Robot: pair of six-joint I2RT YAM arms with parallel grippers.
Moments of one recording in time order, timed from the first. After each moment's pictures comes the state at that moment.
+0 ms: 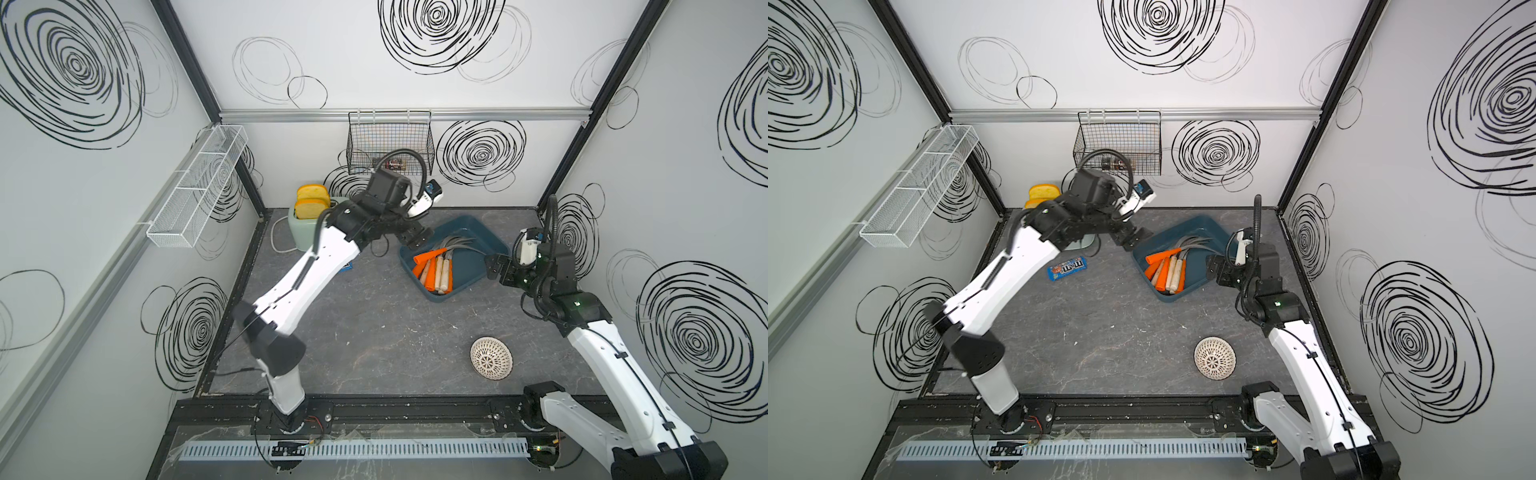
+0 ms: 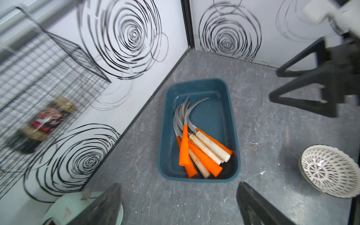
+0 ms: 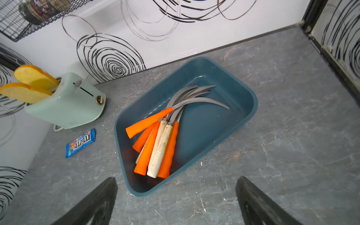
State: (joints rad) left arm -0.62 1.63 1.93 -0.85 0.12 0.33; right arm 0.19 0.92 0.88 -0.47 -0.06 0.37
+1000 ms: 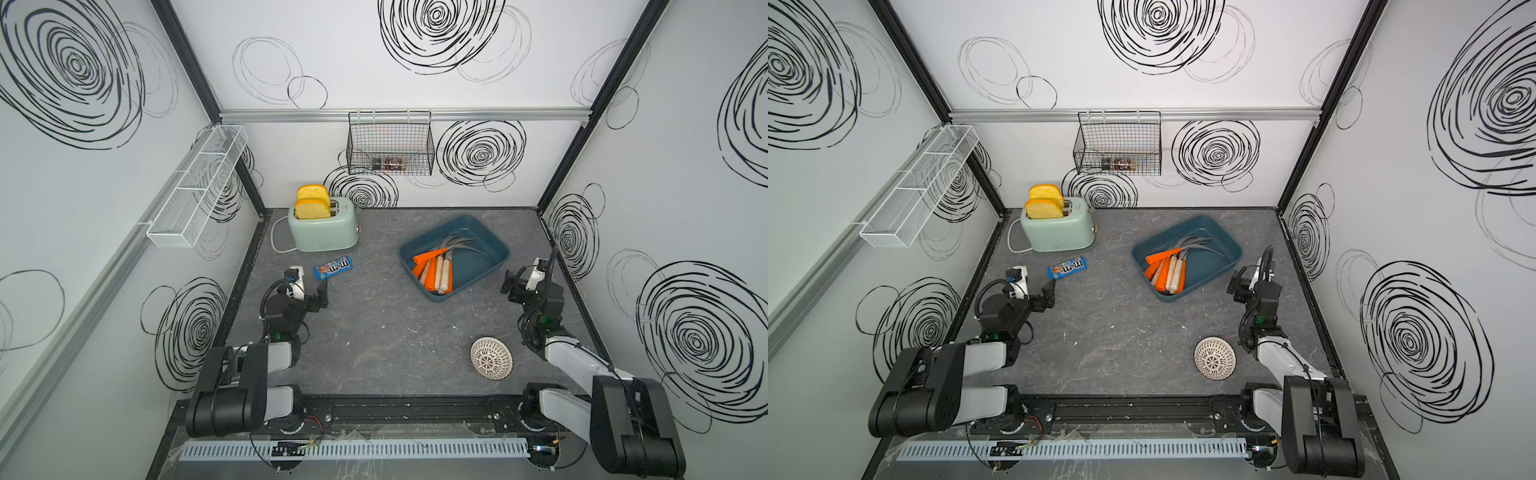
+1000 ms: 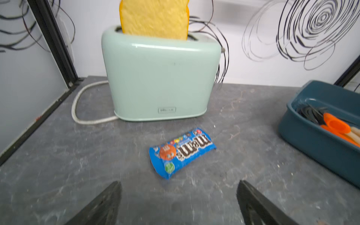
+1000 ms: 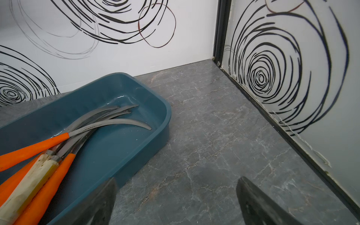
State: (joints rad) left arm 0.13 1.36 0.18 0.98 0.26 -0.08; right arm -0.02 1.13 0.28 0.54 0.14 0.17
